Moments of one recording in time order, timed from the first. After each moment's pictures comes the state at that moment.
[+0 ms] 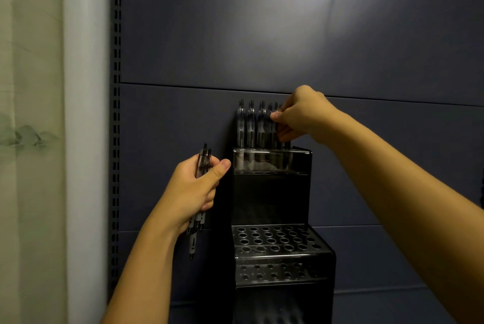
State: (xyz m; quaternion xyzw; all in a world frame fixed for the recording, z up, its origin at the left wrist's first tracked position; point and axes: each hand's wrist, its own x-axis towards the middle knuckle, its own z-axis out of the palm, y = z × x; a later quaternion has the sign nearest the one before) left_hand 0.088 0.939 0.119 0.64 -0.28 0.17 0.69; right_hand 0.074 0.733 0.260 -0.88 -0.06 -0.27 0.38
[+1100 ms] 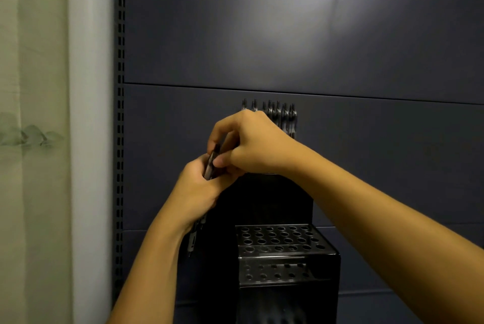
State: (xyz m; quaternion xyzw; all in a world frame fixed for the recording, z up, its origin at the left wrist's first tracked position) left_hand 0.083 0.936 0.122 0.70 -0.26 0.20 0.64; right_hand 0.054 0.795 0.217 -0.88 -0.34 -0.25 0.21
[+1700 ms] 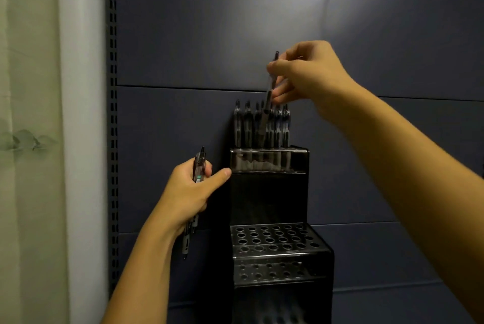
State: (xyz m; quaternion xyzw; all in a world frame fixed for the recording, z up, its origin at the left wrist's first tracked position) left_hand 0.089 0.940 0.118 0.69 -0.23 0.21 0.65; right_hand 0.043 0.736 0.288 -0.76 -0.20 -0.36 0.51
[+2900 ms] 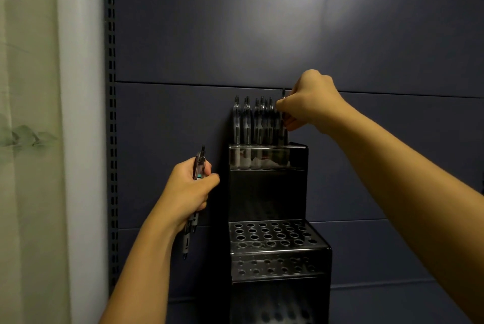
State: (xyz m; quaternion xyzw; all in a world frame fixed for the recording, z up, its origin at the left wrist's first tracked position) left_hand 0.098 0.940 0.113 0.70 -0.20 0.19 0.66; right_hand 0.075 0.720 0.267 -0.87 -0.05 -0.36 0.33
